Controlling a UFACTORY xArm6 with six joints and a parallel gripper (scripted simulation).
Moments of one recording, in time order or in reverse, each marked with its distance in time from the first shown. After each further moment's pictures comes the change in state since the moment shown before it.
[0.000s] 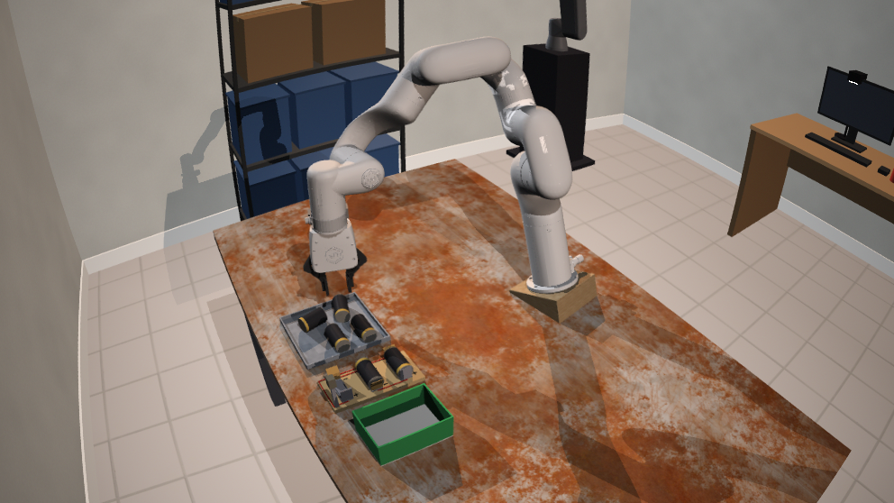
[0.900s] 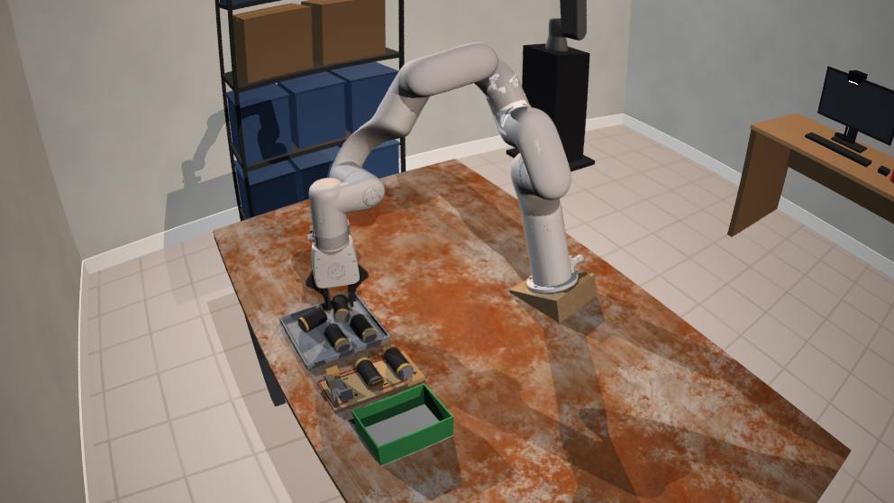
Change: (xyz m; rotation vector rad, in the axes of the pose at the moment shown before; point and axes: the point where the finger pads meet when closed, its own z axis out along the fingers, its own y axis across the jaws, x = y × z) arm 0.000 0.000 0.041 0.000 0.000 0.000
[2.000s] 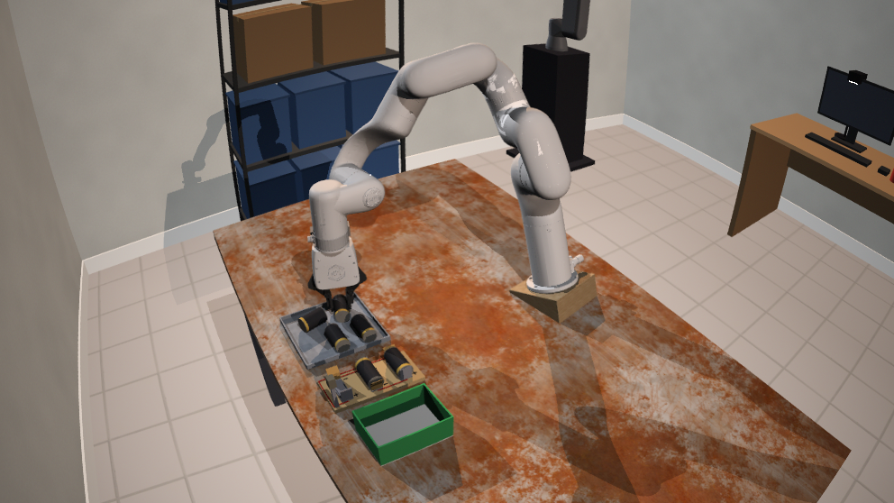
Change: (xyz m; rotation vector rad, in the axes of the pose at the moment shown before) arm 0.000 0.000 0.004 0.001 0.000 0.000
